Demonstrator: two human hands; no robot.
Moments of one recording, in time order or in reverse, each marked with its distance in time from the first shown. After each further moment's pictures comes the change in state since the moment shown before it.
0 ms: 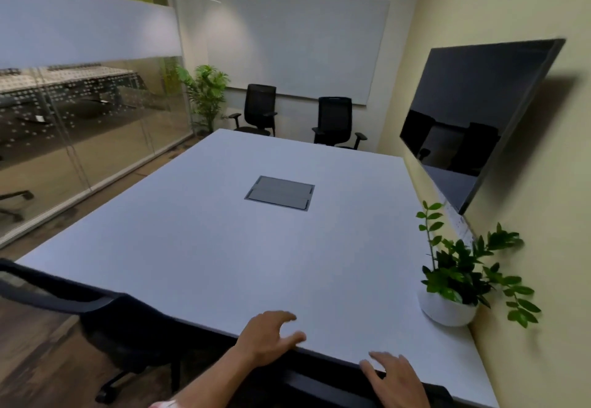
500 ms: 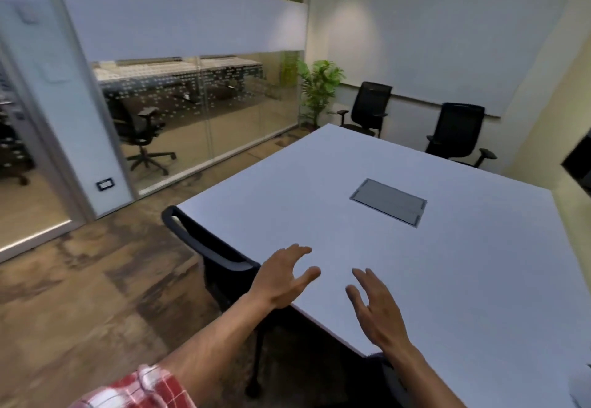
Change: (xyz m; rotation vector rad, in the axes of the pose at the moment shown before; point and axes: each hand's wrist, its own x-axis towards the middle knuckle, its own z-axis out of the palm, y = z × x) left_hand -0.103 -0.131 -0.188 -0.088 0.444 -0.187; right_hand 0.016 -0.316 0.069 0.139 -0.017 -0.627
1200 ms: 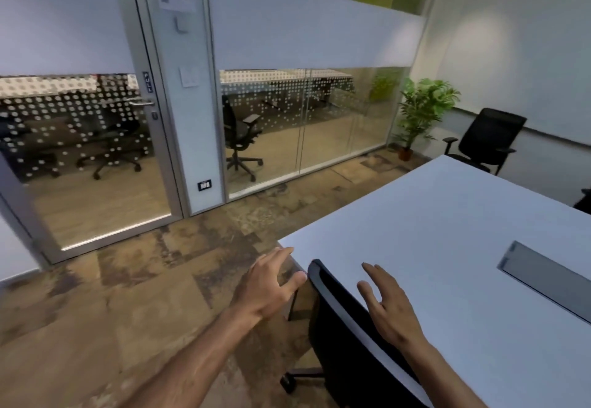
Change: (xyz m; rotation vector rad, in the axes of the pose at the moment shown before) left_hand 0.004 -0.361 -0.311 0.000 0.284 -0.286; right_hand 0.219 -0.339 0.270 0.064 -0.203 -0.272
